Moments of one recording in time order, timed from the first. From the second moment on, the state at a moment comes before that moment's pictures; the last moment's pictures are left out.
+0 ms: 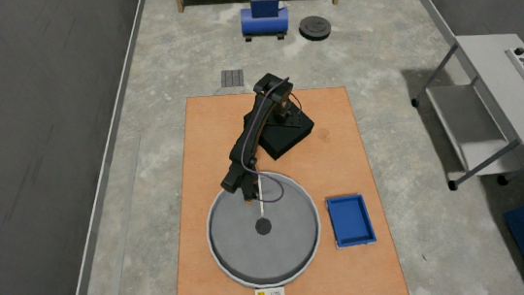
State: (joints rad) arm -0.44 1.92 1.18 -0.81 -0.07 -0.79
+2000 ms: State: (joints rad) arm -0.44 1.92 1.16 -0.81 -0.07 -0.79
